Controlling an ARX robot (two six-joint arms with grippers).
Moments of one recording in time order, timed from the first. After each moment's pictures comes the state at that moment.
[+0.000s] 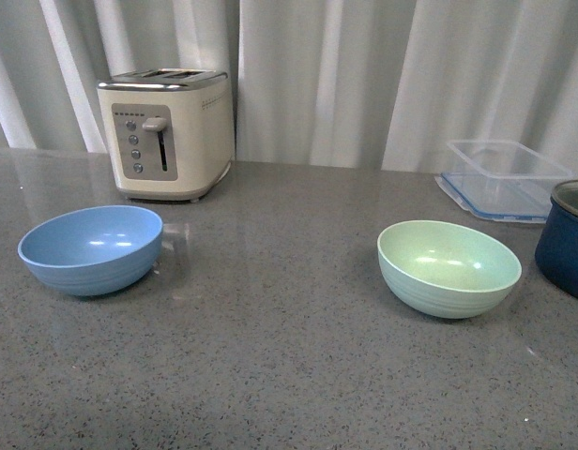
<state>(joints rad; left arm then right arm) -0.06 0.18 0.06 -0.03 -0.29 -0.04 0.00 0.00 0.01 0.00 0.00 0.00</state>
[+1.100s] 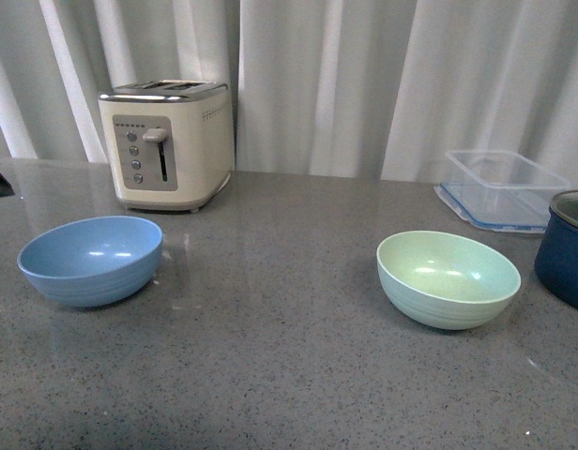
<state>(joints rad) 0.09 1.36 0.83 0.12 0.00 -0.44 0.00 0.00 0.01 0.00 0.00 0.00</state>
